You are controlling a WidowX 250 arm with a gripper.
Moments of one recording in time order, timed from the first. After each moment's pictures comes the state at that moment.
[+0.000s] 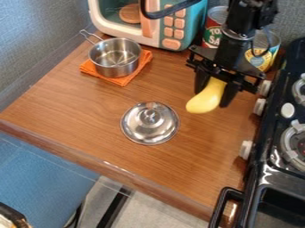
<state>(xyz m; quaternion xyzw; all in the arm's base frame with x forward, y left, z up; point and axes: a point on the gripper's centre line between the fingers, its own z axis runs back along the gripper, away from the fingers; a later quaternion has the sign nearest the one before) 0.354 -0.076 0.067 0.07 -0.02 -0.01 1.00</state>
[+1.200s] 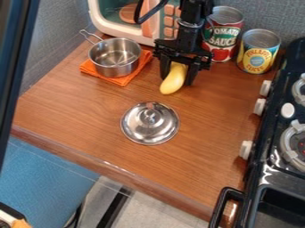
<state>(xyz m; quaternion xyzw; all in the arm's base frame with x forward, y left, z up) 0.419 0.007 0.022 0.06 0.02 0.10 0.99</state>
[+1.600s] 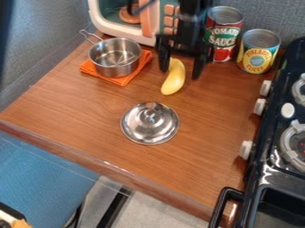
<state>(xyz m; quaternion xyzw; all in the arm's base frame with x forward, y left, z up) 0.419 0.002 0.057 0.04 -0.04 0.07 1.00</state>
